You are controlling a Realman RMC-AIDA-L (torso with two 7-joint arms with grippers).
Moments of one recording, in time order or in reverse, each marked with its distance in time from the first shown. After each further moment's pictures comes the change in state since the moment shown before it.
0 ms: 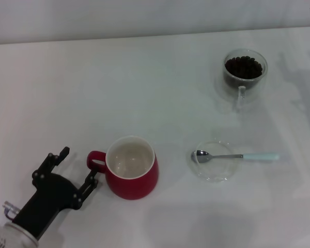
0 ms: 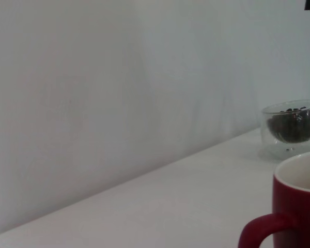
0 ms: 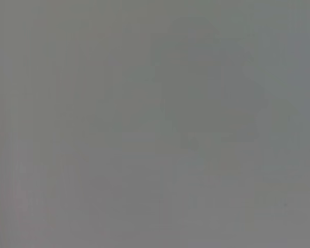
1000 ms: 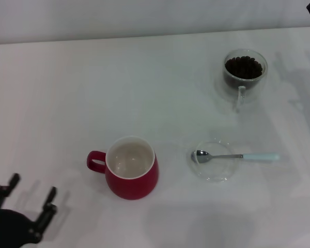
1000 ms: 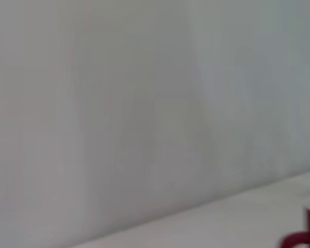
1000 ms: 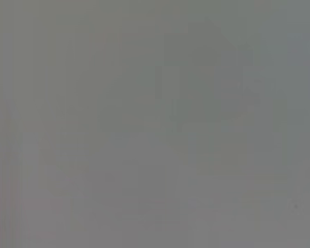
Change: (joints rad) left arm 0.220 0.006 -0.012 -0.046 0.001 0.308 0.007; right arm 0.004 0.001 -0.001 -0.002 -0.015 -0.001 0.000
